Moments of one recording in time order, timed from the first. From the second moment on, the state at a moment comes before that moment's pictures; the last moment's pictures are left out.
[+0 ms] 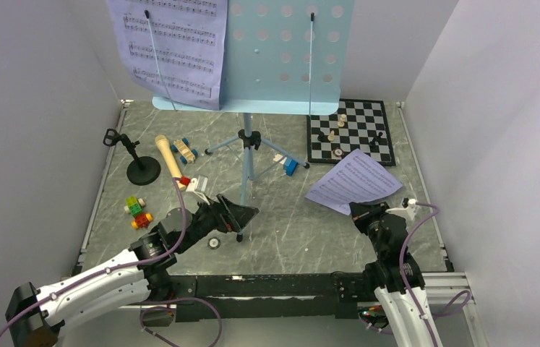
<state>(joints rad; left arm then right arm) -0.94 0.62 0.34 0.18 -0.15 -0.88 0.19 0.09 0.20 -0.43 0.14 1.03</state>
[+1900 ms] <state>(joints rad) -0.95 0.34 0.95 -0.31 -0.43 -0.17 0.29 0.82 1.50 -0.26 -0.64 0.39</state>
